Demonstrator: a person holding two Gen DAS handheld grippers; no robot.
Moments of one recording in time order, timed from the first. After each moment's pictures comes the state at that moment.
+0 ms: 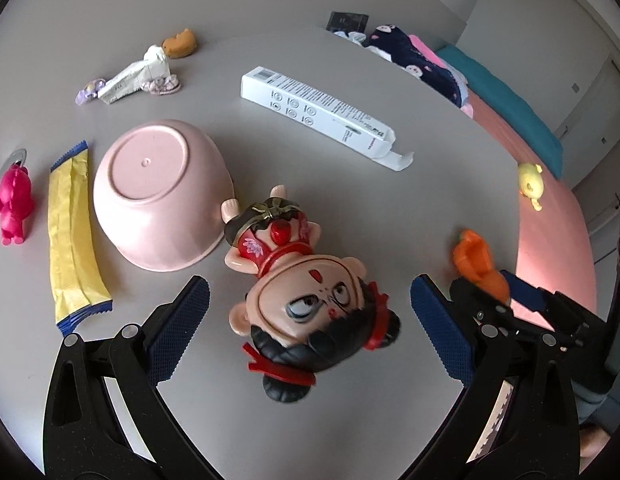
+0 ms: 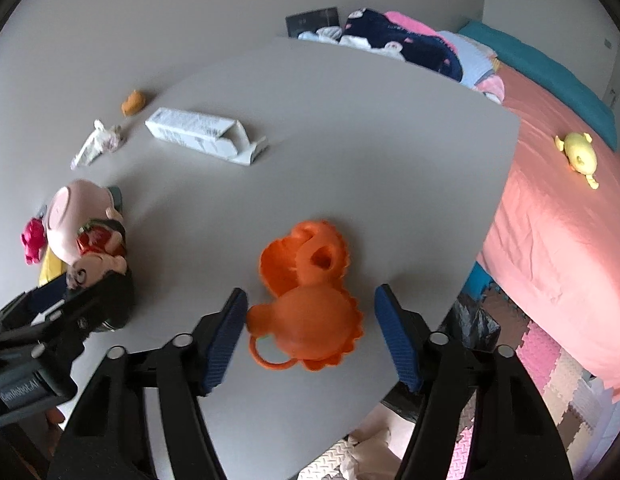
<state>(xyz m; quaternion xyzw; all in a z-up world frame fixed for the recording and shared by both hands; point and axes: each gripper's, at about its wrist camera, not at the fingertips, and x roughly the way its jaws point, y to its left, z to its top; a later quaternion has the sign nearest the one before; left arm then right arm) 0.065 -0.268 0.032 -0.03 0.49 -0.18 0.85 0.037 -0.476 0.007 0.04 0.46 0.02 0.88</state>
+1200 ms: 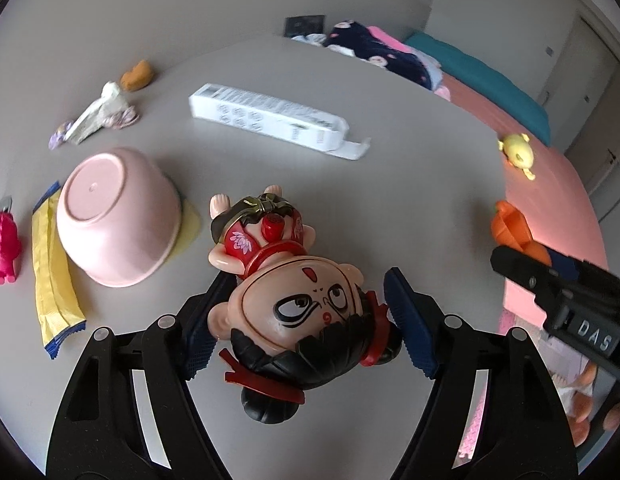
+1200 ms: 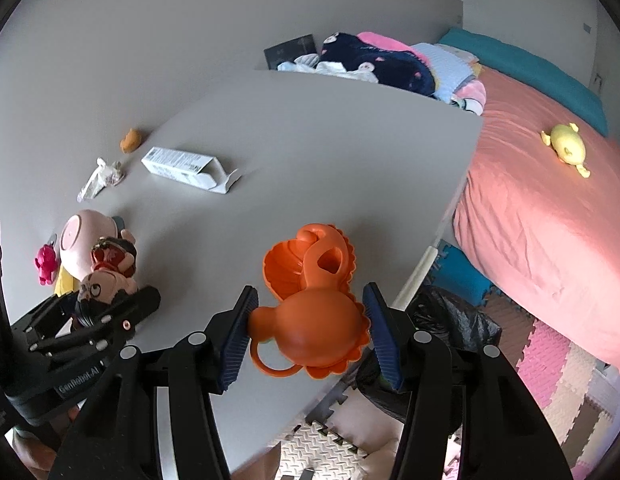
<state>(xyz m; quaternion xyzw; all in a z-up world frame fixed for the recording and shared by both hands) 0.045 -0.300 0.034 0.04 0.45 -0.22 0.86 0.004 -0.522 0.029 0.09 0.41 0.01 0.91</state>
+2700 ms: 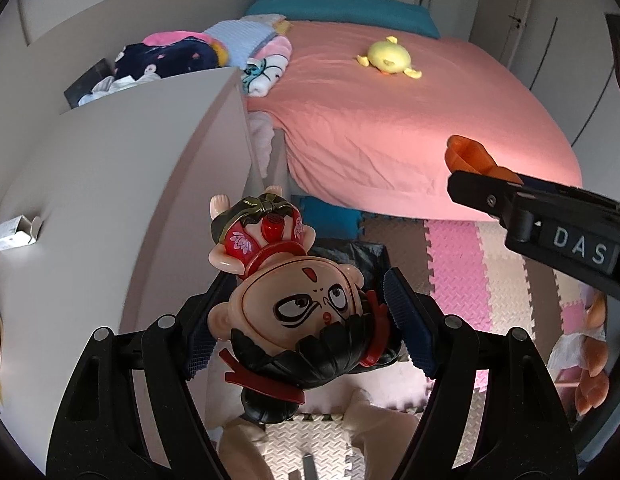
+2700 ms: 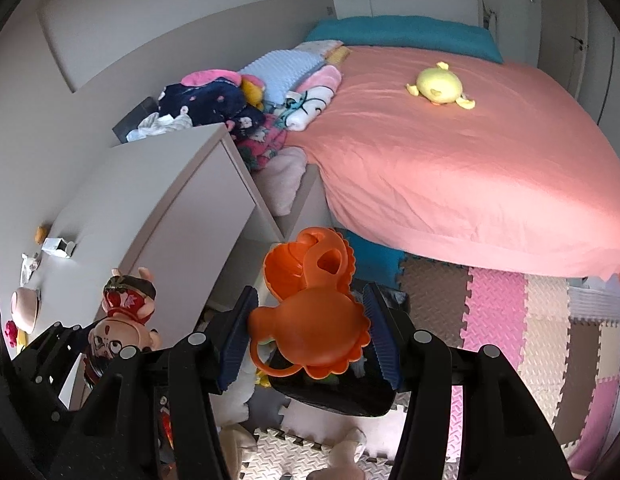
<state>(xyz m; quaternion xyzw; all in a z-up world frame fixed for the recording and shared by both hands) -0.079 -0.556 0.019 0.22 0.42 -0.39 0.79 -0.098 -0.762 0.003 0.20 0.39 -0.13 0.89</state>
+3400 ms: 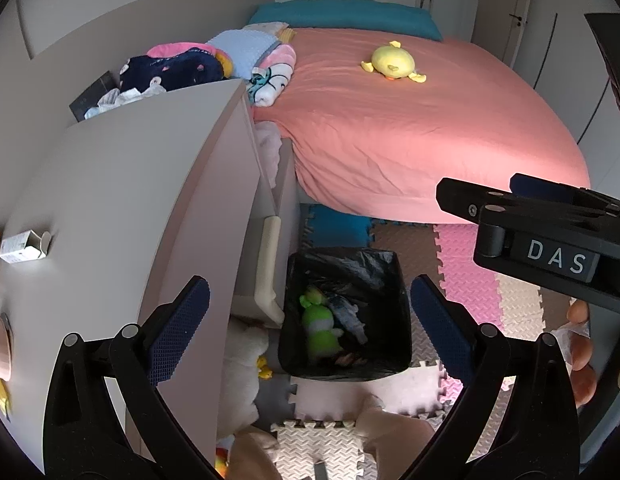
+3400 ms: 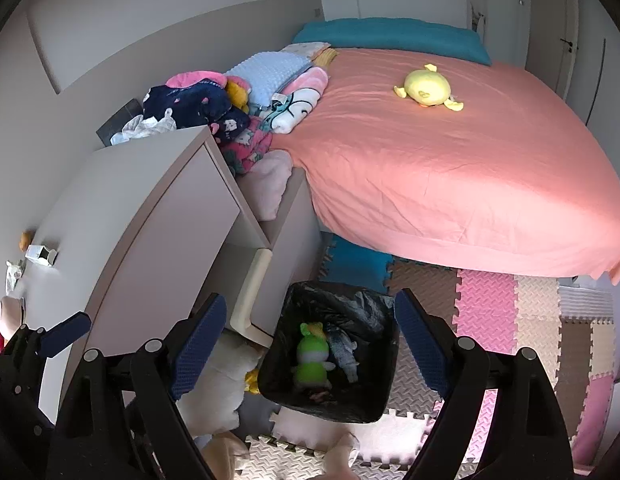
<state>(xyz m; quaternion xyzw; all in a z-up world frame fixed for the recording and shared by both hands) -0.077 -0.557 0.023 0.22 0.40 -0.38 0.80 -0.090 -0.761 -0.001 0.19 0.38 -0.16 0.89</state>
